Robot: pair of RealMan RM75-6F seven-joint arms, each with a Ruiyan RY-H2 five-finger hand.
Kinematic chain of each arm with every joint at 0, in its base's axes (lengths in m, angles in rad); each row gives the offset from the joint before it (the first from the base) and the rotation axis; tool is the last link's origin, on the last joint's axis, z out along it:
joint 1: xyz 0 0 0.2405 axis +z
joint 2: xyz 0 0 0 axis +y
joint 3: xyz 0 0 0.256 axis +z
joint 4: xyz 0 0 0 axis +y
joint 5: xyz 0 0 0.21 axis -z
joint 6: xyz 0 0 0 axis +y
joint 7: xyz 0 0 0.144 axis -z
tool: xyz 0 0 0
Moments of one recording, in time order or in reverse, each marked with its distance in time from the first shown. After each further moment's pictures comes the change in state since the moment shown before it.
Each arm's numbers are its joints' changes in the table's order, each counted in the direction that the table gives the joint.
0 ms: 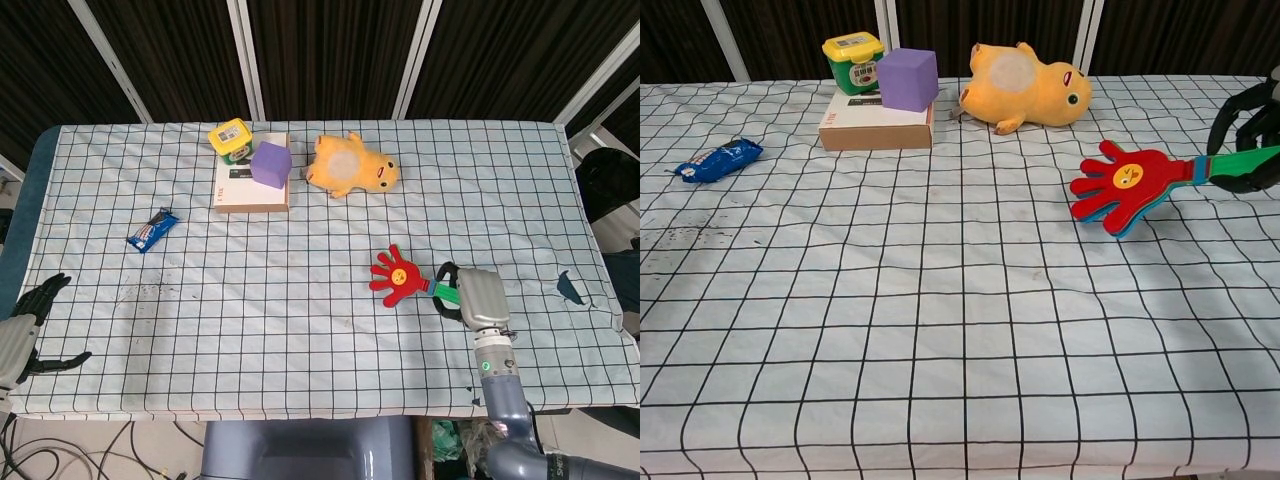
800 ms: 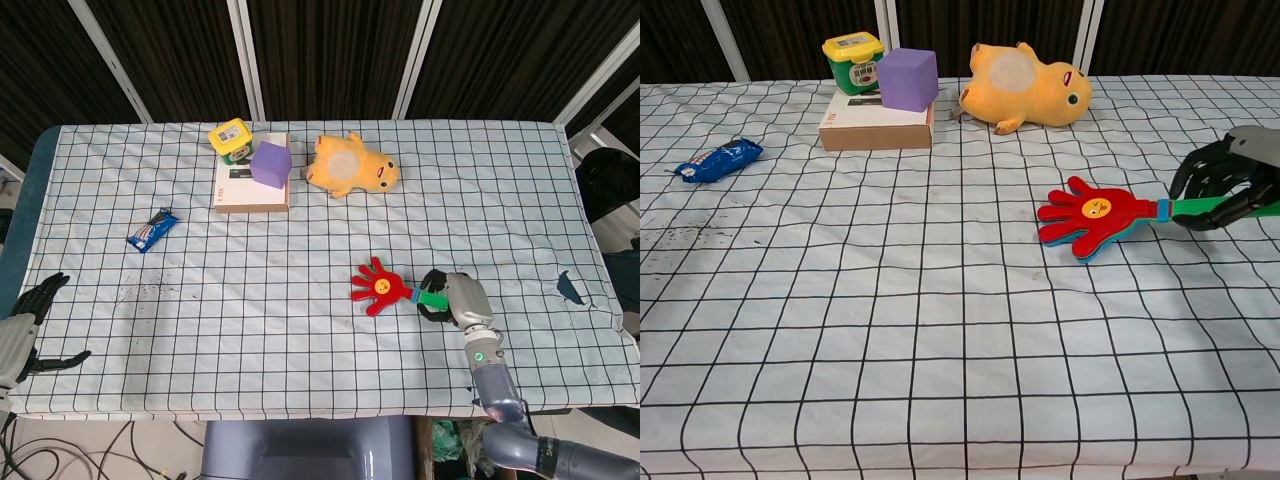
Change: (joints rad) left arm -0.001 -0.001 -0.005 -0.002 0.013 -0.004 -0.002; right arm 0.044 -0.051 -0.013 0.172 -0.058 -0.209 -0.231
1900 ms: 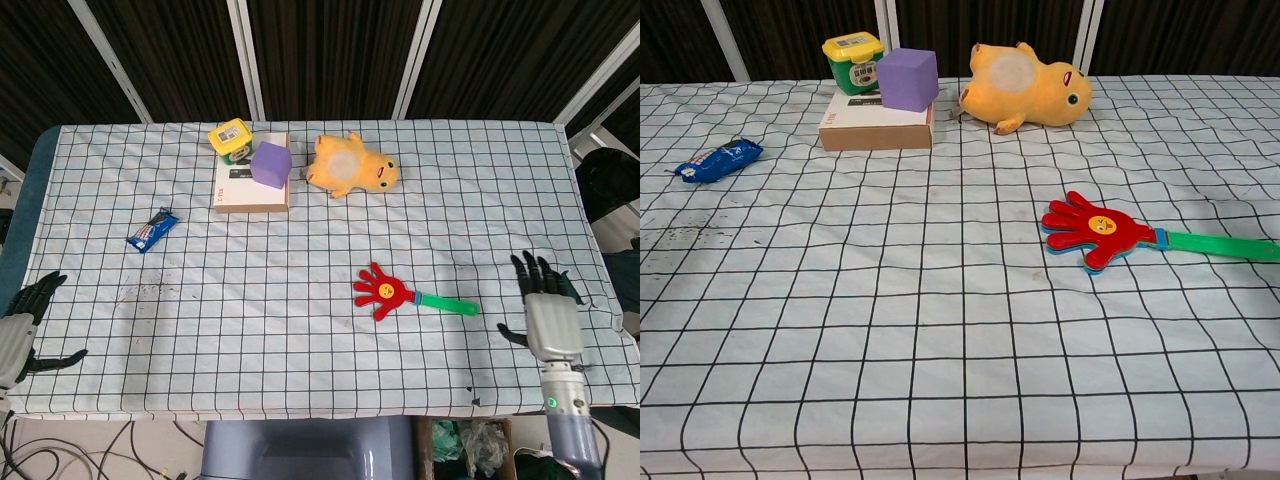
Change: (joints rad) left arm 0.009 -0.021 -0.004 0.021 -0.005 0.034 -0.070; right arm -0.225 0.228 -0.193 -0.074 0.339 0.443 0.095
